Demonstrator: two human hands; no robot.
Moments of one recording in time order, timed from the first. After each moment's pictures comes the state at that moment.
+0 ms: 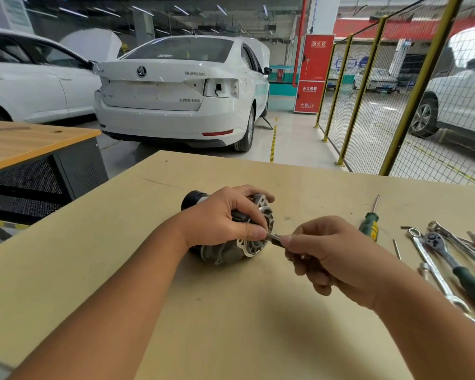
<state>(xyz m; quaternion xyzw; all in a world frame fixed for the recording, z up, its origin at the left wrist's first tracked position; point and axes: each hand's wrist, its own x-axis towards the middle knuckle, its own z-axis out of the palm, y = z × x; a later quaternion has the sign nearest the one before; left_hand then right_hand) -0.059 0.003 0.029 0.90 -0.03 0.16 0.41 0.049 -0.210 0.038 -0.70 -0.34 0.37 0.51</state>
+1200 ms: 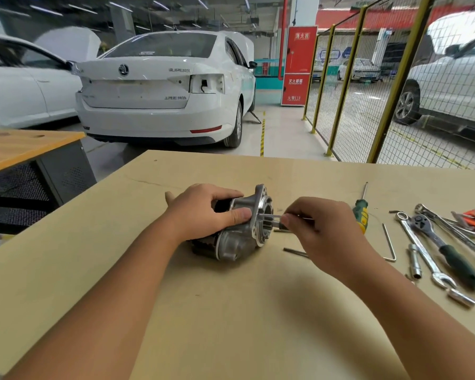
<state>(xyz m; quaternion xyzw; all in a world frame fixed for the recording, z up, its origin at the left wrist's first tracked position) -0.061 0.019 0.019 0.93 0.22 0.17 0.24 0.057 -0.201 0.017 -0.78 -0.47 -0.08 0.41</state>
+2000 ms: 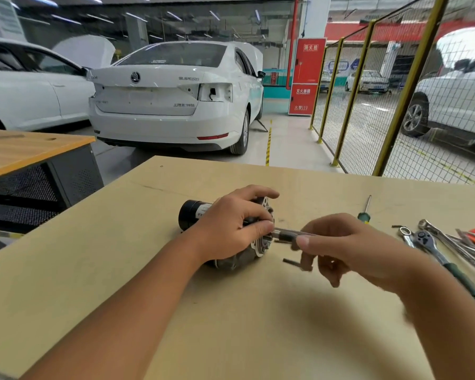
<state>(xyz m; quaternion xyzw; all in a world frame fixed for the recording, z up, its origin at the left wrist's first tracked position) -0.045 -0.015 0.015 0.92 -0.02 0.26 0.29 0.090 -0.231 0.042 -0.68 -0.45 0.37 0.44</state>
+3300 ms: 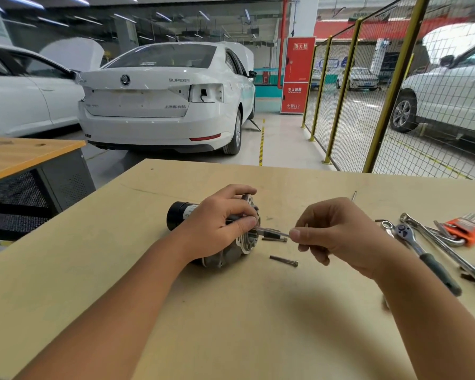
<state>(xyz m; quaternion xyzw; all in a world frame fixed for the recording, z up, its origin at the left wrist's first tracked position) -0.045 -0.011 0.012 0.91 -0.01 0.26 0.31 0.101 -0.235 0.037 -0.67 -0.45 0.26 0.53</state>
